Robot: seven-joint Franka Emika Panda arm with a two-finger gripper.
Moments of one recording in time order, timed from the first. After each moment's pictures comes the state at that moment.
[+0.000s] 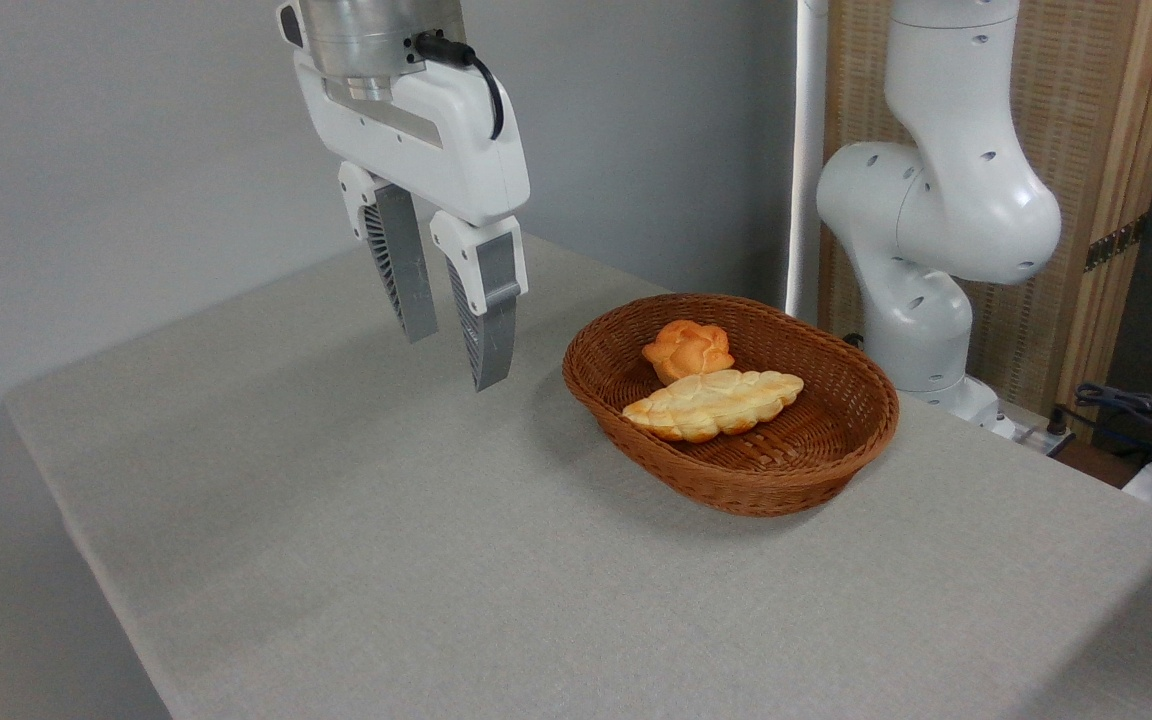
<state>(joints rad) -0.01 -0.01 -0.01 -1.59 -0.03 1.60 0.77</state>
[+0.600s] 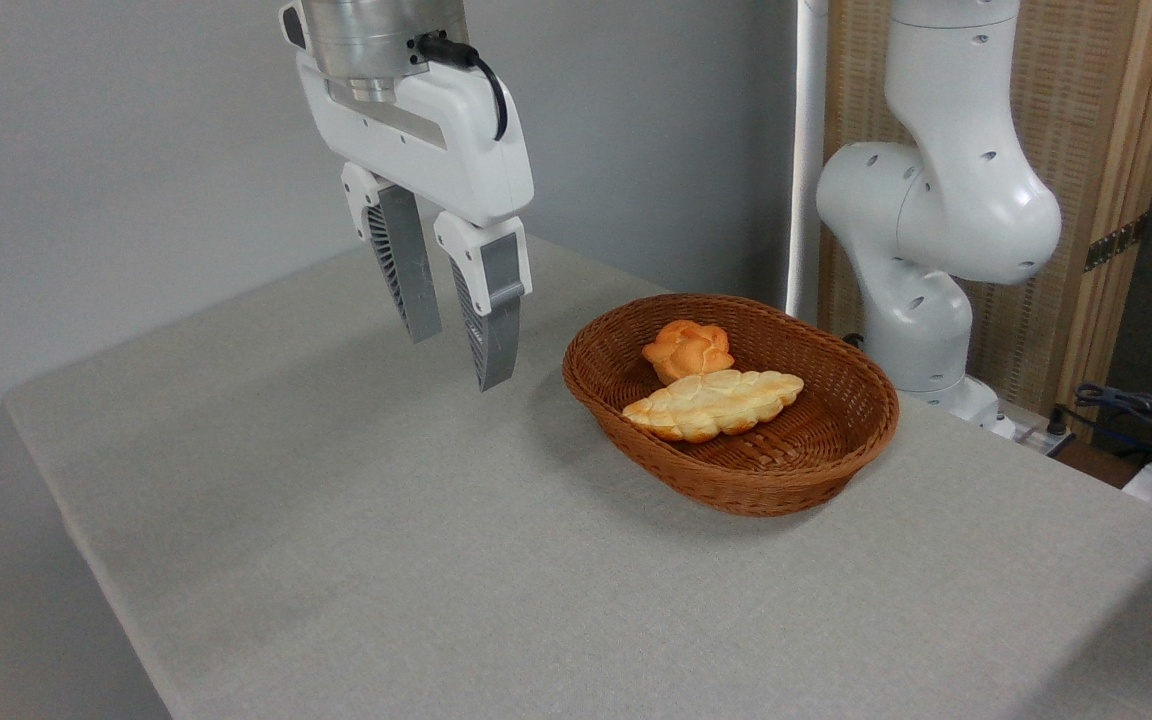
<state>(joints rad) -0.01 -0.01 -0.01 -1.59 -0.03 1.59 0.77</state>
